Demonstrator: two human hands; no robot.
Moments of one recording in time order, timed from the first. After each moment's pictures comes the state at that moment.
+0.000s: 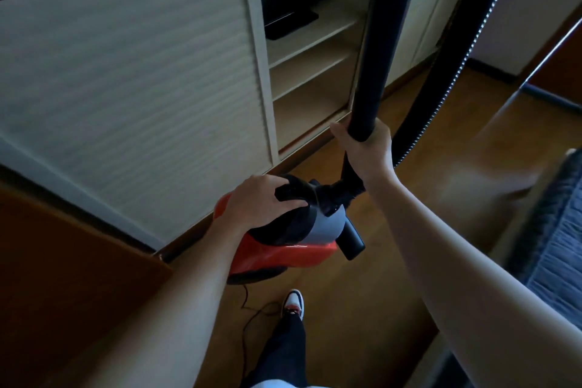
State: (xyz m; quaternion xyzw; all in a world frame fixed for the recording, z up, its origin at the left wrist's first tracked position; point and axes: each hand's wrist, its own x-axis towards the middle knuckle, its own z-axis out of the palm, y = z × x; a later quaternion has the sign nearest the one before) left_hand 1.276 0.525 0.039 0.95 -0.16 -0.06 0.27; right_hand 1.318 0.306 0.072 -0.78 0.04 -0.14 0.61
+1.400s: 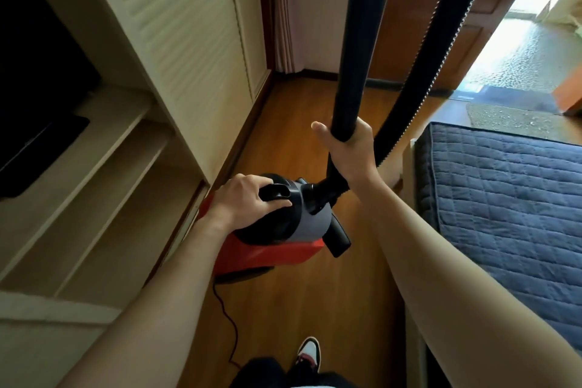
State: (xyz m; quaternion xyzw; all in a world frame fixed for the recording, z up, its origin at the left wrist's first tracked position) left_hand 1.773 0.046 0.045 0.85 -0.44 -0.12 0.27; right_hand 1.685 -0.170 0.075 -0.75 0.18 -0.34 0.54
